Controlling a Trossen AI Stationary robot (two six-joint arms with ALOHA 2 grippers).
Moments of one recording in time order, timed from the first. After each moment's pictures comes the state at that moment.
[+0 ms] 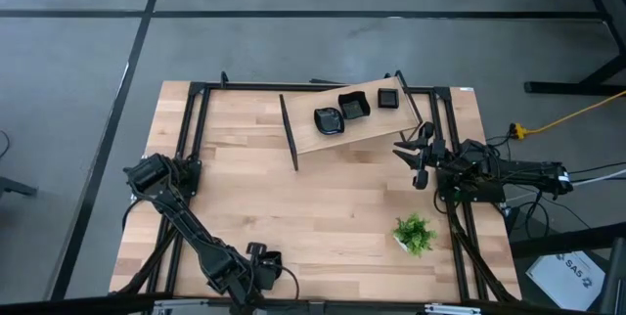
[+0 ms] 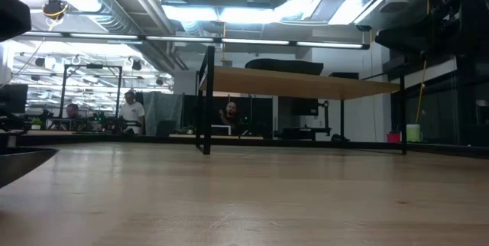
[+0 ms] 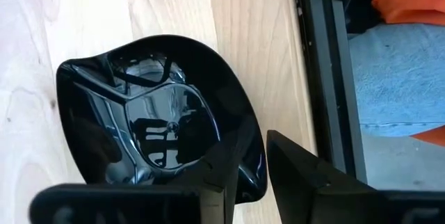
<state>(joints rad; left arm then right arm) -0.85 1.94 1.29 -0.54 -0.17 -0.71 -0.07 0.05 0.01 0.13 0.16 -0.06</state>
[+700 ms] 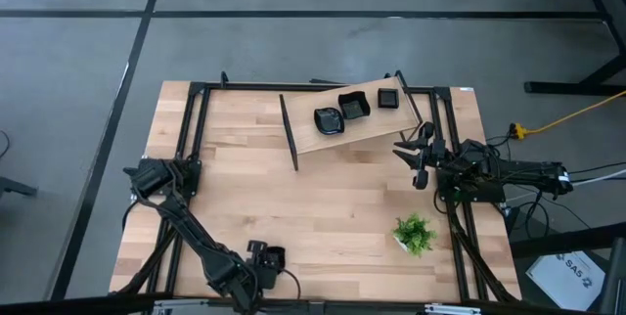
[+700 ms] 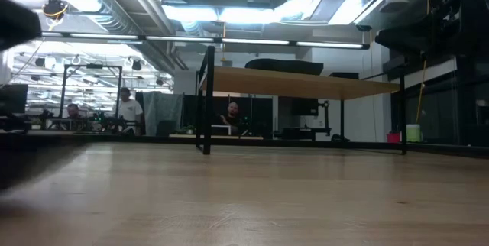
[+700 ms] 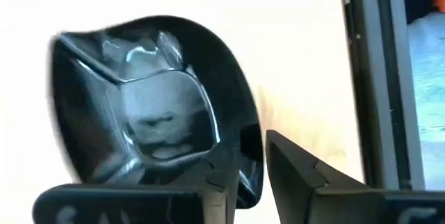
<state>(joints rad) -0.86 2.00 1.33 -0.62 -0.25 -0.71 -0.07 0.05 0.01 0.13 0.16 -0.06</state>
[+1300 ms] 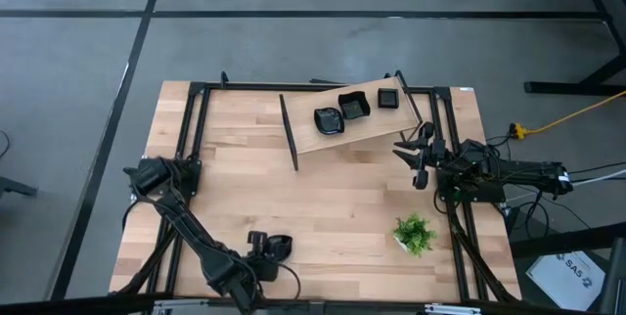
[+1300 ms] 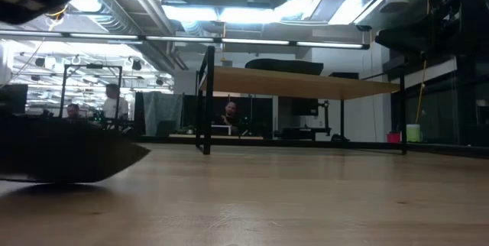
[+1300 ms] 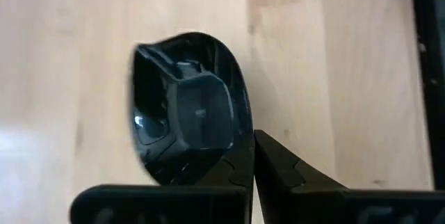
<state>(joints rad) -0.85 1.97 1.37 -0.75 -0.45 -0.74 -0.07 0.05 0.01 0.13 0.16 -0.06</state>
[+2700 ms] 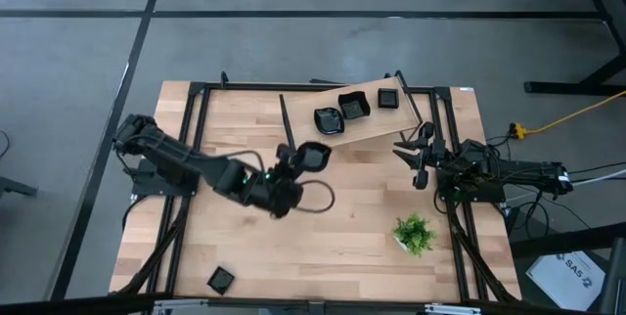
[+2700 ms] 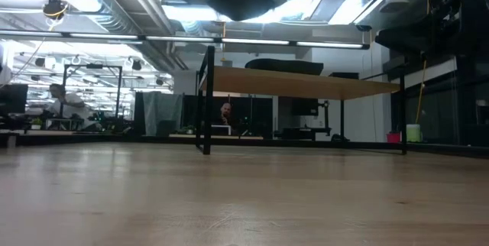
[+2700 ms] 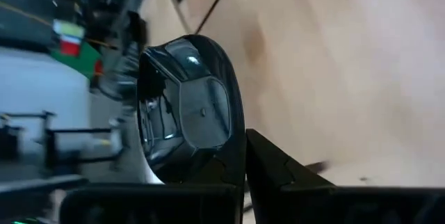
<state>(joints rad) -0.39 1.58 1.38 -0.75 -0.79 0.35 -0.07 0.05 0.01 0.13 0.16 -0.06</state>
